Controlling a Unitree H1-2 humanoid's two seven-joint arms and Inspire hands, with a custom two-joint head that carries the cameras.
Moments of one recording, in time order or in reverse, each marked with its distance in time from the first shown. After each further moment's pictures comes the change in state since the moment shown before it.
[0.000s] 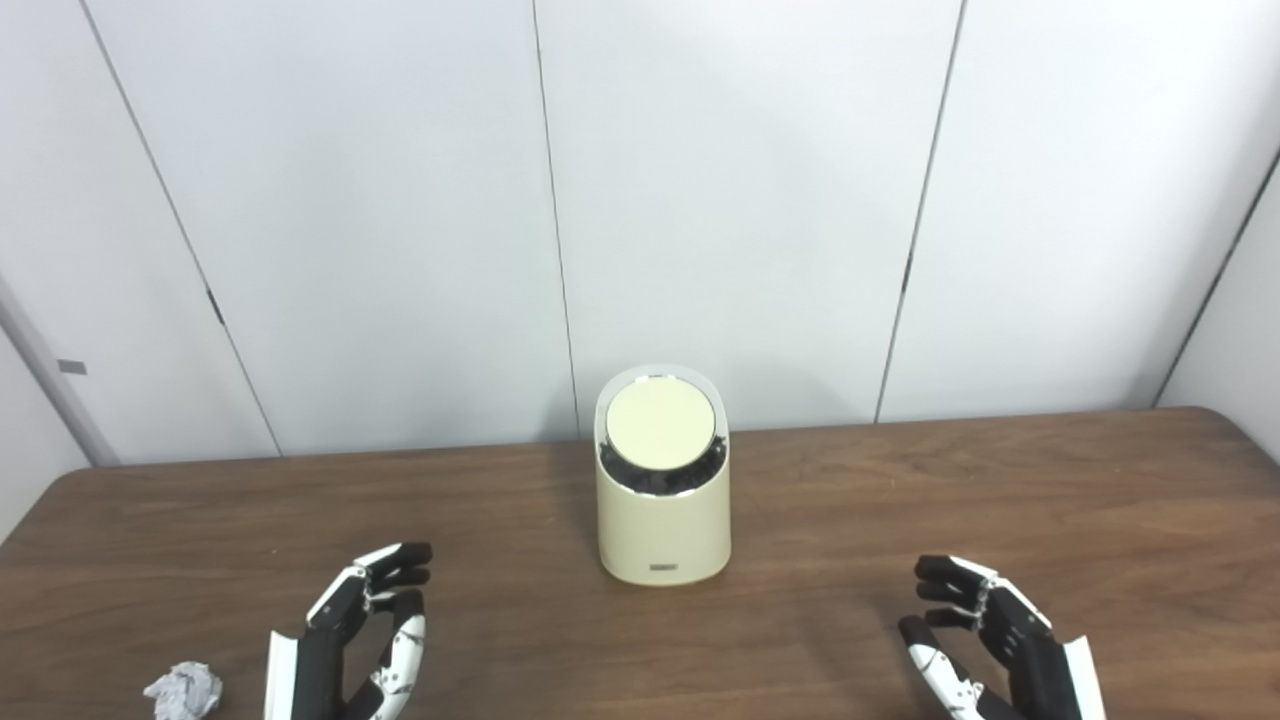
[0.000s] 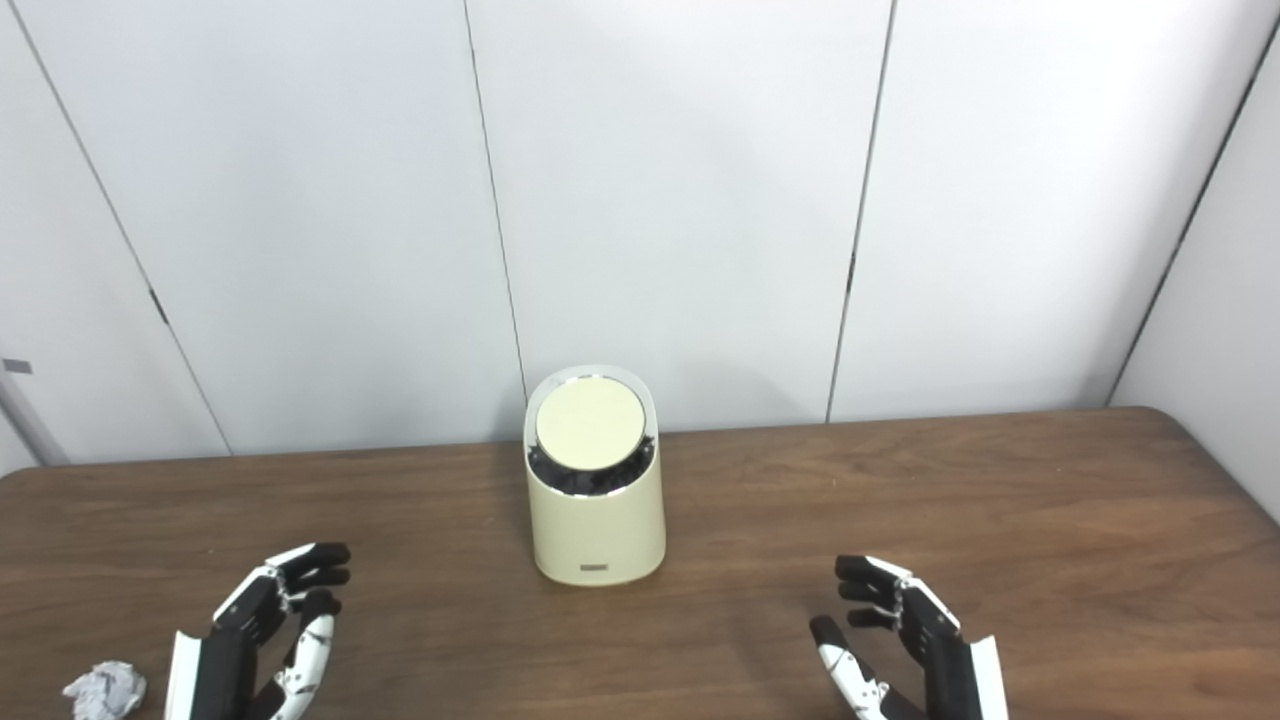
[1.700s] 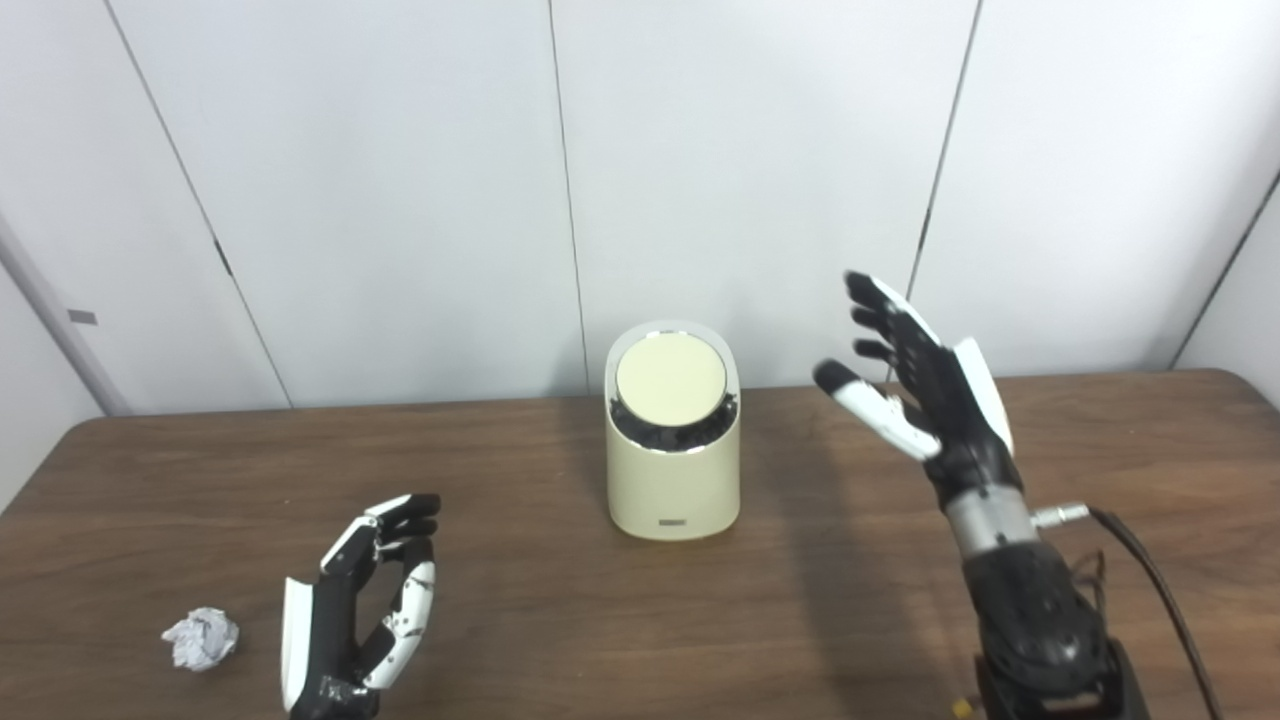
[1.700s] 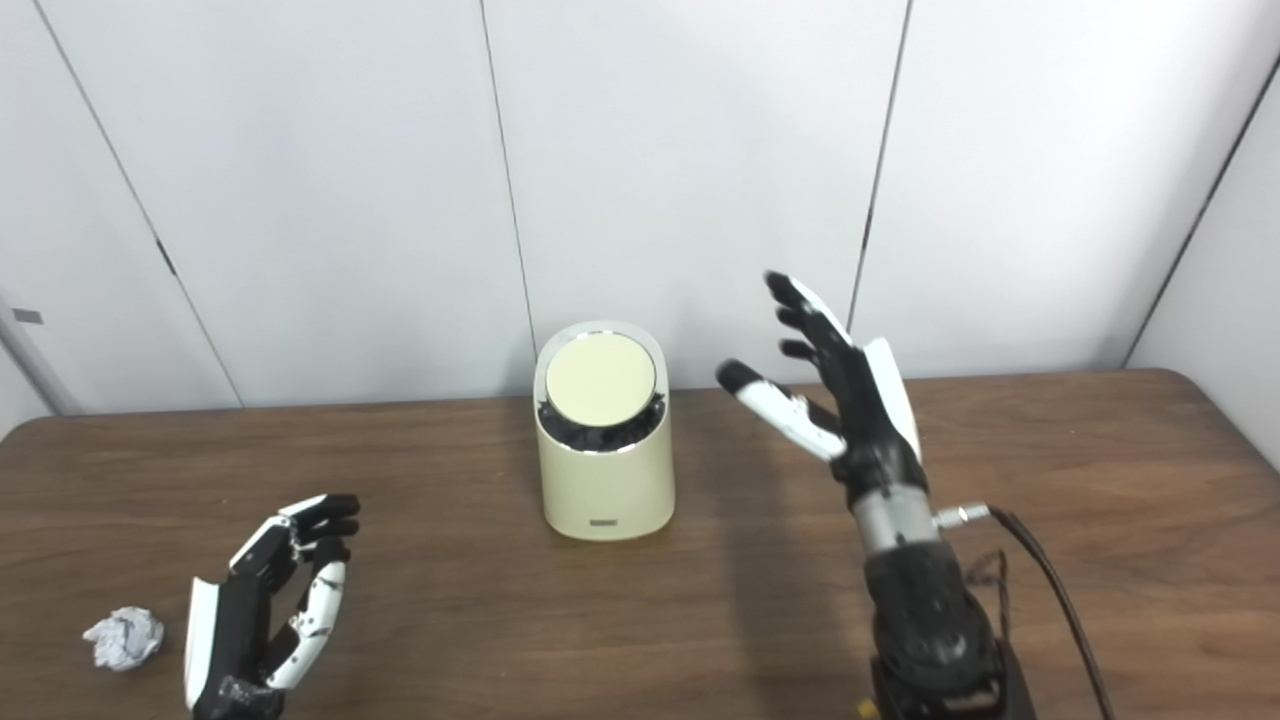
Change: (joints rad) left arm -0.023 -0.022 -0.006 0.007 0.038 0.040 0.000; right arm -0.506 -0.098 0.084 -0.073 -0.054 0.507 0.180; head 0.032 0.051
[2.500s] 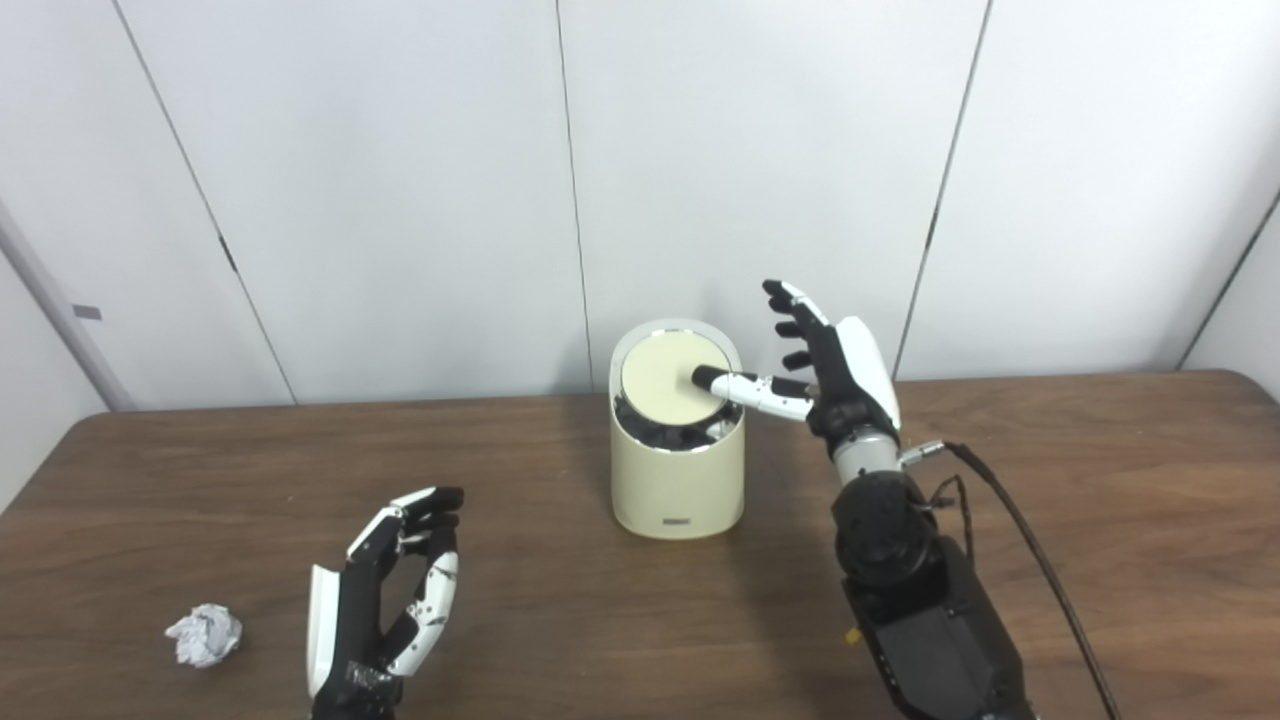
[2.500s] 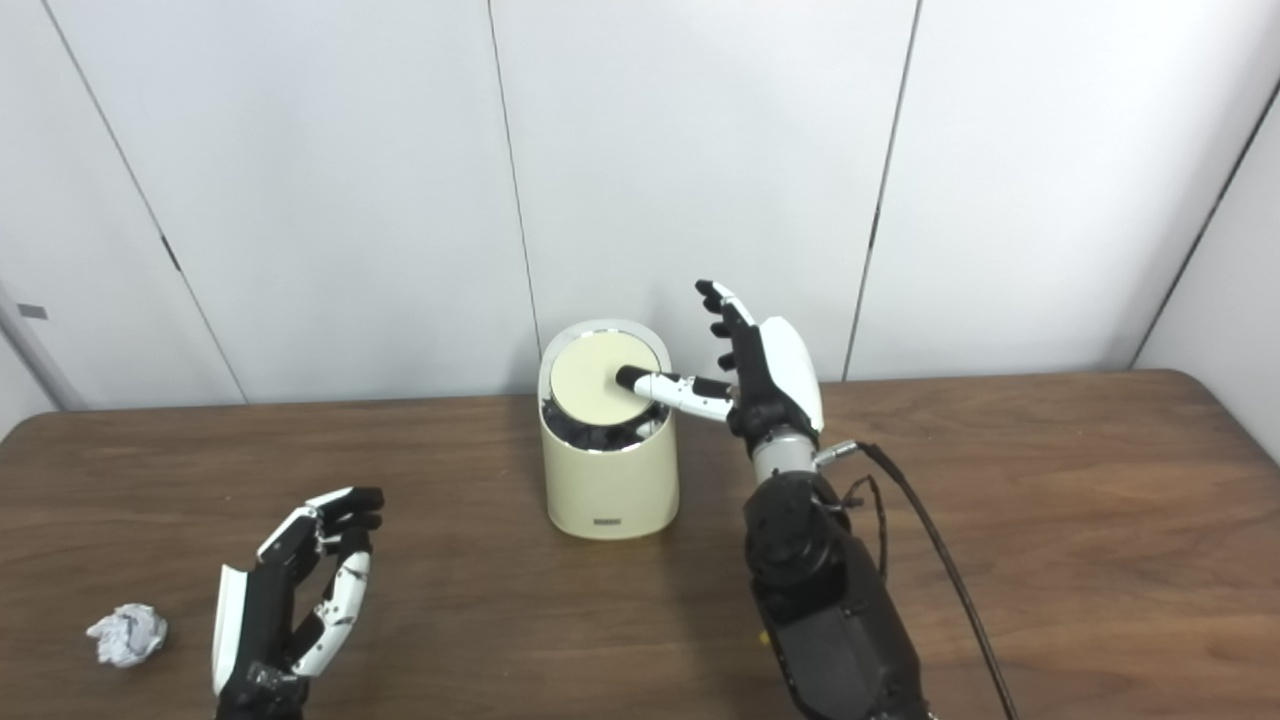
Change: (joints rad) left arm -0.014 -0.019 -0.015 0.007 0.033 0.023 0.007; right arm -0.192 0.068 0.123 0.414 -0.226 0.081 -0.161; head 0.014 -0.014
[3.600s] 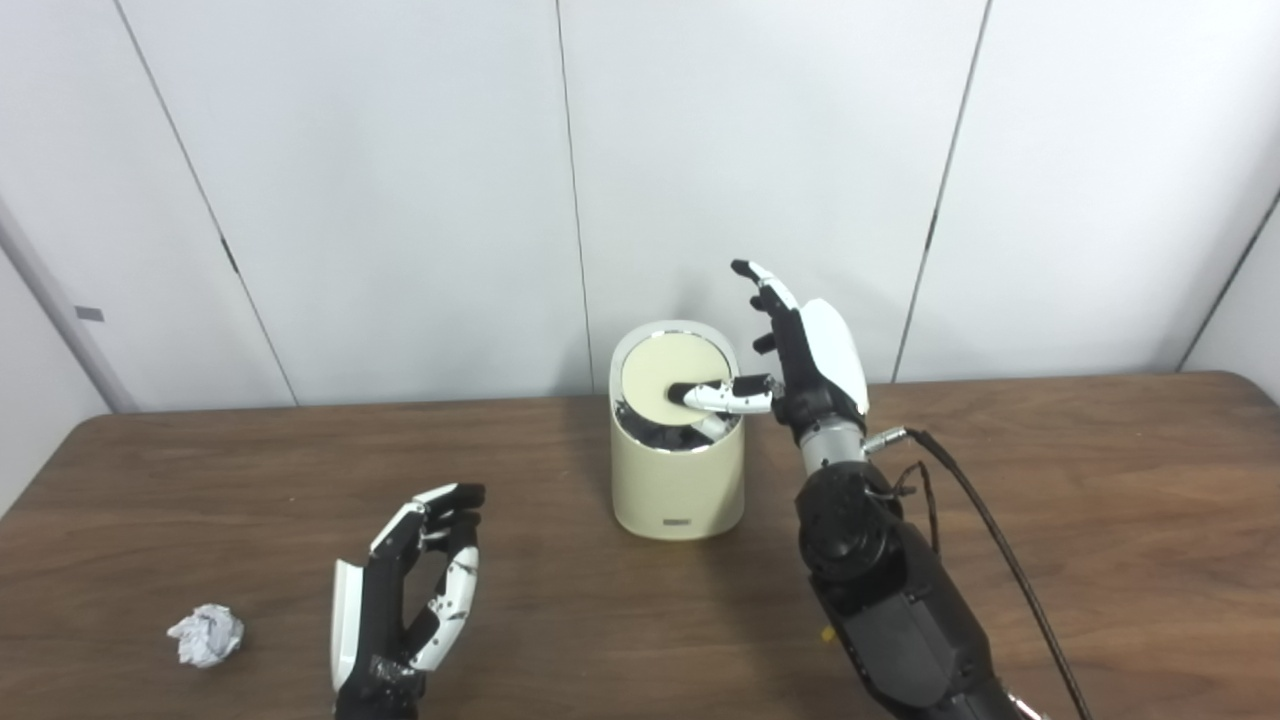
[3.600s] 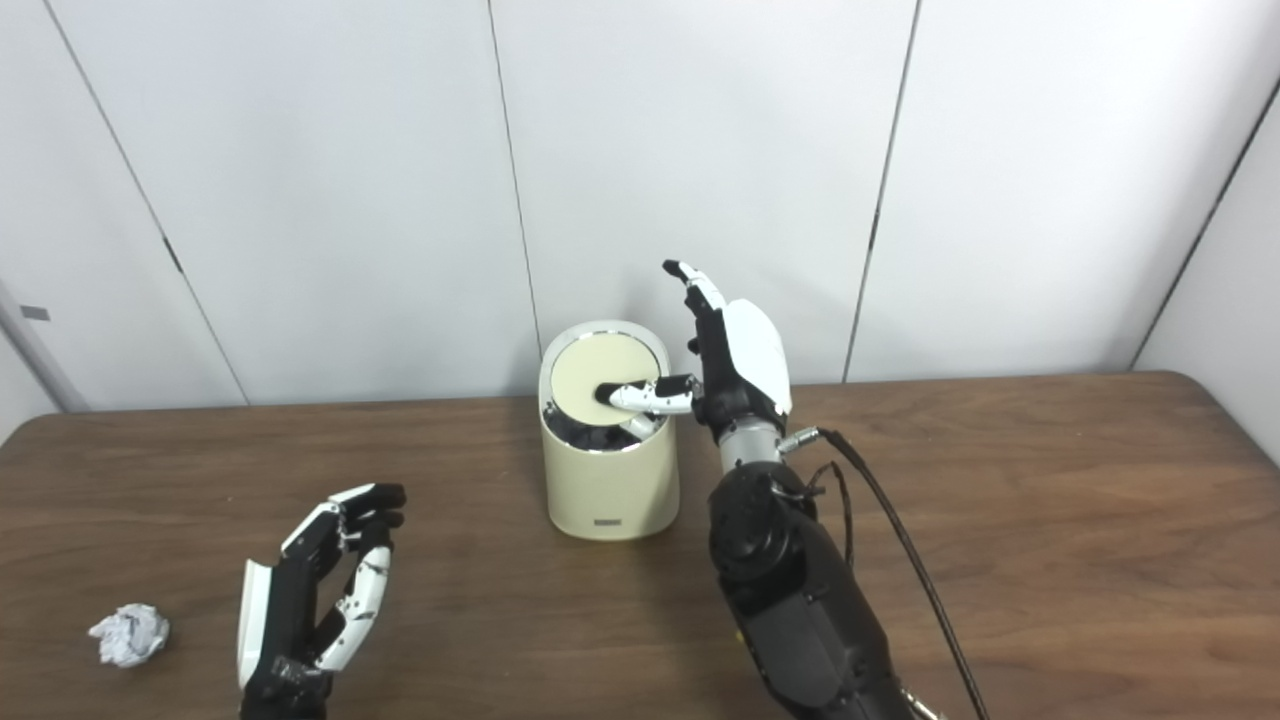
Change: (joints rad) left arm -0.008 -0.021 -0.016 0.009 0.008 0.003 0.009; right arm -0.038 0.000 0.078 0.042 -0.021 -0.035 -0.073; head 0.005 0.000
